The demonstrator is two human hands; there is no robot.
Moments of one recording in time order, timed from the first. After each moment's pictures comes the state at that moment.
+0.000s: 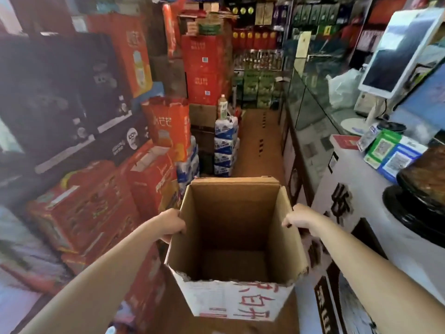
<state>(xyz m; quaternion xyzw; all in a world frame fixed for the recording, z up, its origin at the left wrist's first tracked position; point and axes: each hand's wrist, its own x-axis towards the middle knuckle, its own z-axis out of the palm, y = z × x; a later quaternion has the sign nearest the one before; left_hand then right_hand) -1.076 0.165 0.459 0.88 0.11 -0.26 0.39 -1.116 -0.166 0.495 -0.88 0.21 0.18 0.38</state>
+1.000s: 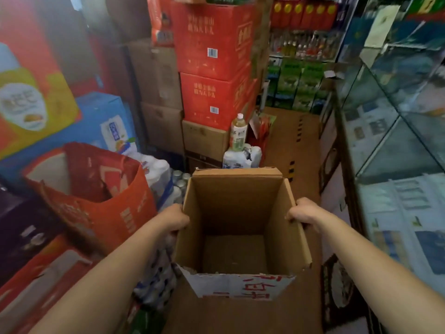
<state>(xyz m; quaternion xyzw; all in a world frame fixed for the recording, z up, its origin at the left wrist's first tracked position) -0.327 0.065 0.424 0.88 0.18 -0.23 0.37 -0.294 -0.261 0.451 -0.90 0.15 0.25 0.33</state>
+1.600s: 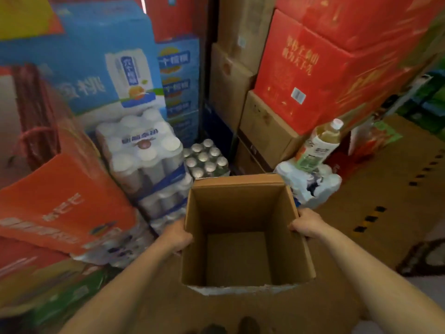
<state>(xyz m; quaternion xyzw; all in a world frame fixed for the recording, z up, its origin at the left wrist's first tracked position) -0.160 0.029 0.253 0.76 0.43 -0.17 0.46 0.075 -0.195 0.299 -0.91 -0.11 0.38 0.12</state>
